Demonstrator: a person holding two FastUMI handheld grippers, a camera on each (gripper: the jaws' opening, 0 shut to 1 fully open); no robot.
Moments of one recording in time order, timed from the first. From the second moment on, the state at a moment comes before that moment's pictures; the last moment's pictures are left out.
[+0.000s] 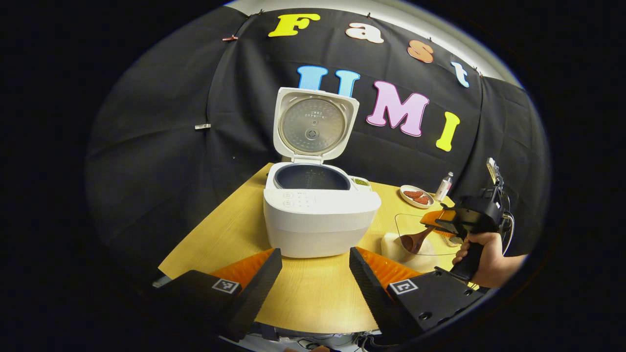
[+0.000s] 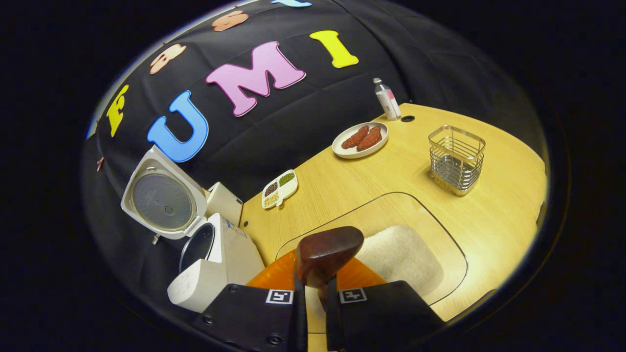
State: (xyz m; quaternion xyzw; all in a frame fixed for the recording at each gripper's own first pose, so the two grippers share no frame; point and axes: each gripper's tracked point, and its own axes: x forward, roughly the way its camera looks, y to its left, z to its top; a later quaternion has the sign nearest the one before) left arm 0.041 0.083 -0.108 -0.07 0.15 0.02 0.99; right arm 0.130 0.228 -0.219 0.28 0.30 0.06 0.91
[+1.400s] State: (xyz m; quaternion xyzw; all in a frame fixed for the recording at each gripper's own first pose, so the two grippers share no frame) left arm 0.016 0.047 -0.104 -0.06 0.14 -0.01 0.99; right arm 0.146 0.145 -0.119 0.52 0.29 0.02 0.80
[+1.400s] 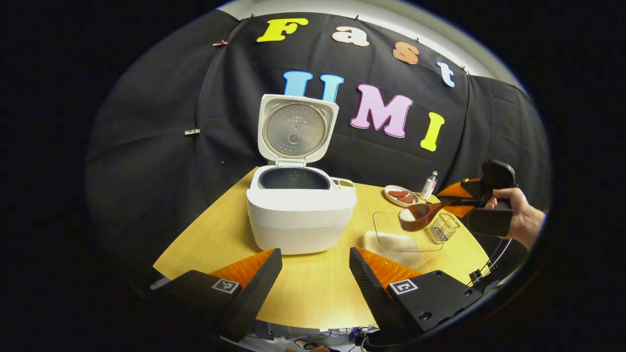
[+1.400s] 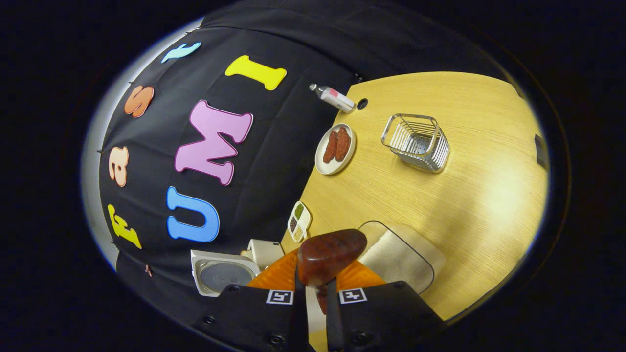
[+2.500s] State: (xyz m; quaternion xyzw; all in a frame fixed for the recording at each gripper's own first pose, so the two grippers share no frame) left arm -0.001 0.103 -0.116 -0.11 0.14 0.07 0.98; right arm 0.197 0.342 -0.032 0.52 0.31 0.16 0.78
